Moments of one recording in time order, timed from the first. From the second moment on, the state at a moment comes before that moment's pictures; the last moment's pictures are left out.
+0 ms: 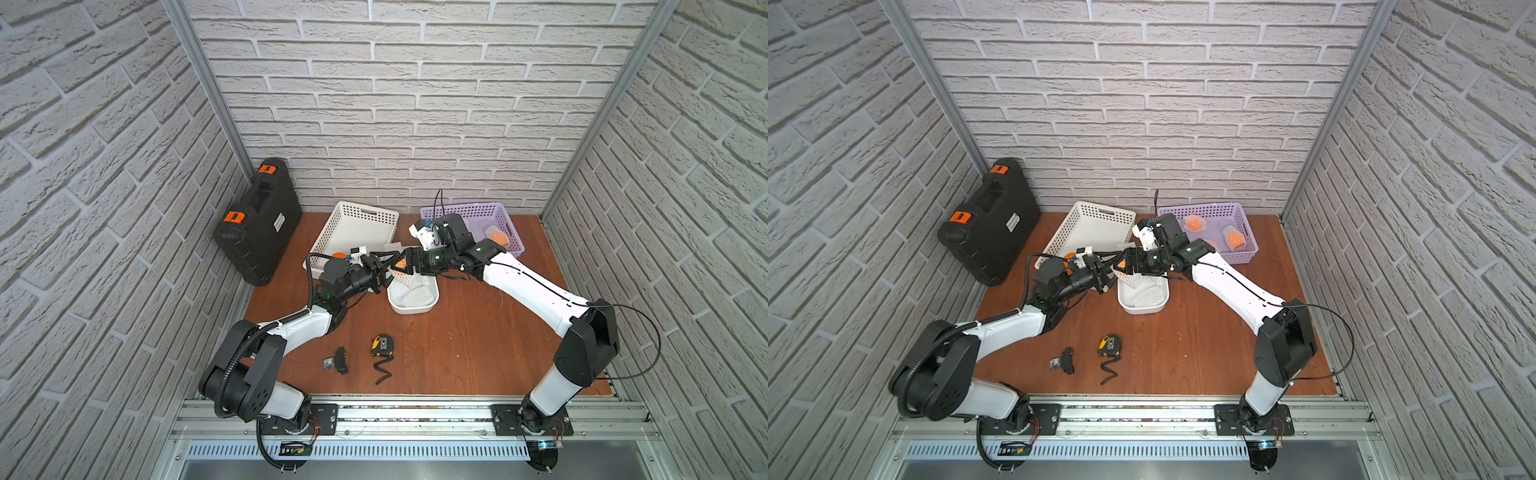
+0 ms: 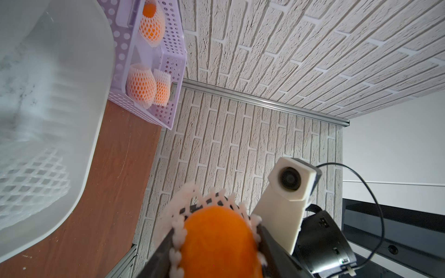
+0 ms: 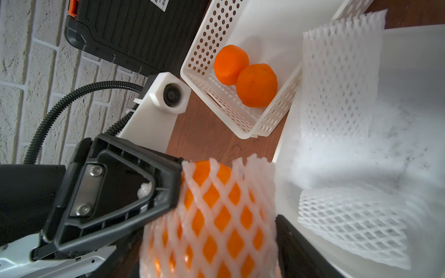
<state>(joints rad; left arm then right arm) -0.46 1.44 0.64 0.81 0.57 -1.78 0.55 1.68 1.50 -0.58 -0.47 0.59</state>
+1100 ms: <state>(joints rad) -0.45 1.44 0.61 0.87 0.61 -1.79 0.51 1.61 1.44 -0.41 -0.50 0.70</state>
